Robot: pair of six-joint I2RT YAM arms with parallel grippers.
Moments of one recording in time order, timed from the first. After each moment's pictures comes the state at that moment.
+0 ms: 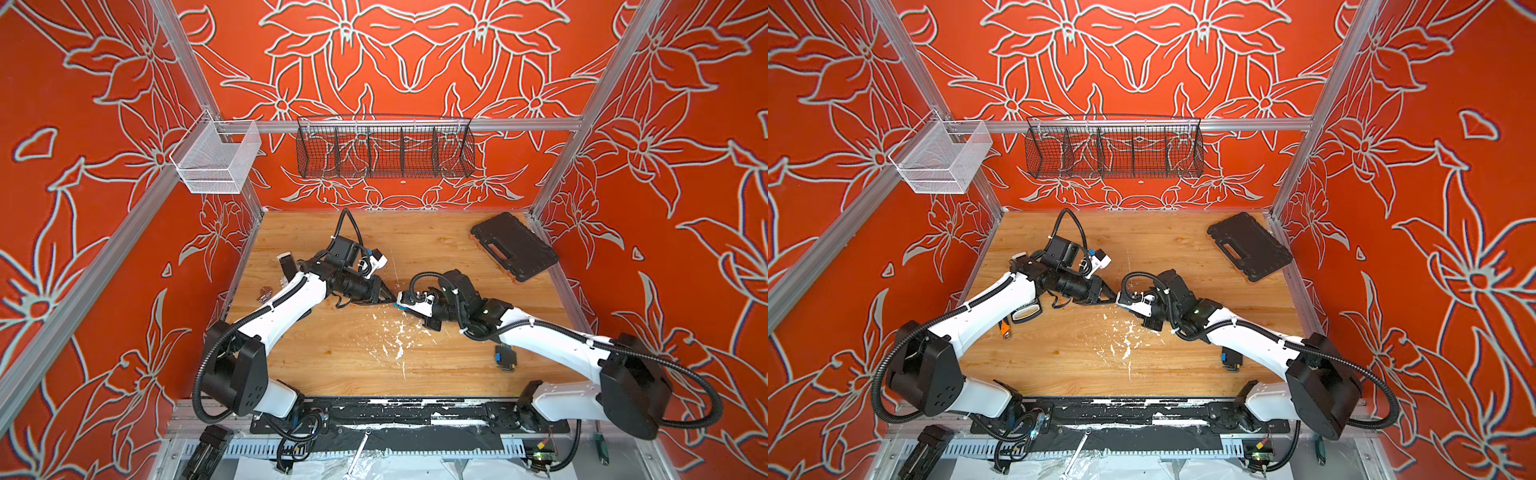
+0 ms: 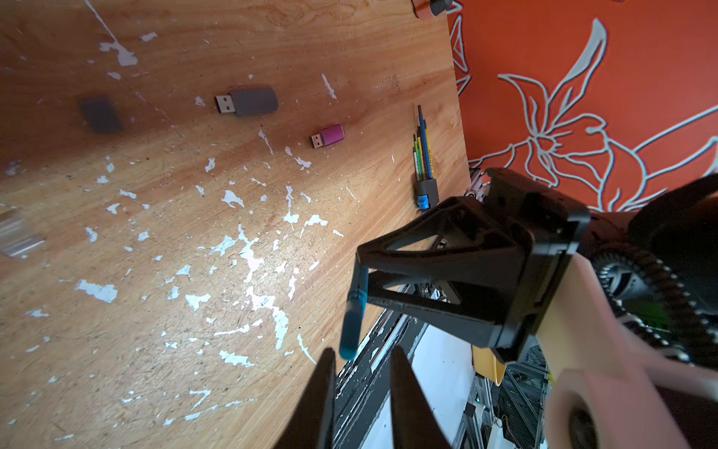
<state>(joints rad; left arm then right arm) -0.39 1.46 1.13 -0.69 0.81 -0.35 0.76 1.32 0.78 -0.11 -0.27 -0.58</state>
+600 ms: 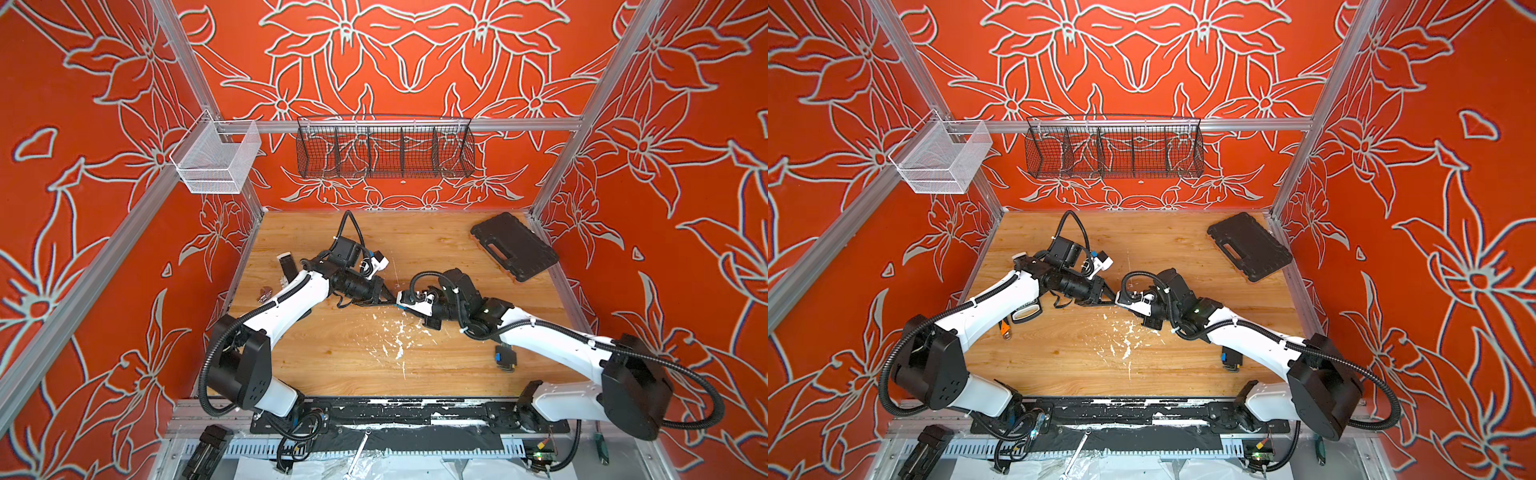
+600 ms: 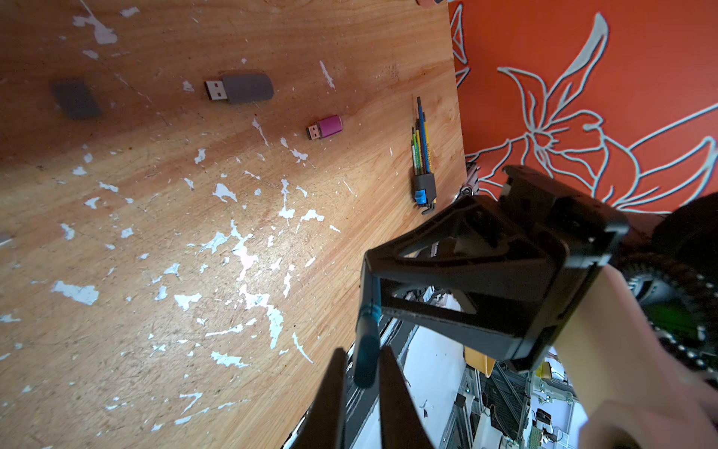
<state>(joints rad) -0.39 1.50 1.13 -0.69 0.84 -0.35 0.76 1.31 0.79 -0.11 -0.27 -0.59</state>
